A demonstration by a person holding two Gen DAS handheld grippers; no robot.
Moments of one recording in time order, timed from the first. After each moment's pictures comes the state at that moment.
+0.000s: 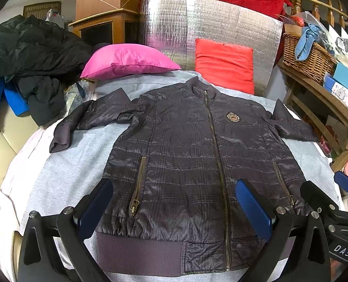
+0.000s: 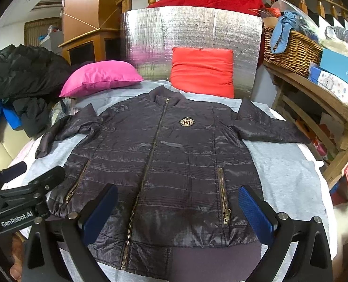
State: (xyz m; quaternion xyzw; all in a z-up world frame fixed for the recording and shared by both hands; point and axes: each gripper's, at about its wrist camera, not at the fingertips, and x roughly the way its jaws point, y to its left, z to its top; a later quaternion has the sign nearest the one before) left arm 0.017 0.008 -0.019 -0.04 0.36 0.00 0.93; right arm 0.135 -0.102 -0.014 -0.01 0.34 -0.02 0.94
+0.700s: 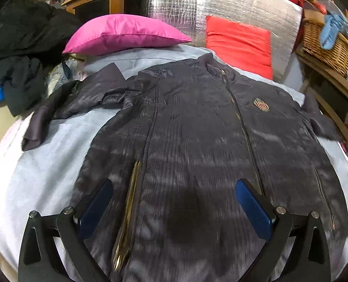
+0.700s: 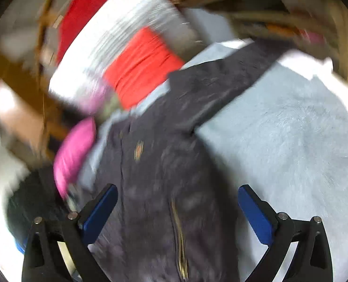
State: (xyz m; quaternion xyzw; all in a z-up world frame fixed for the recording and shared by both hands) left arm 0.135 0.020 -0.107 -0.05 0.39 0.01 0.92; right arm 0.227 -0.376 -0.073 0.42 0.34 -0.02 0.84
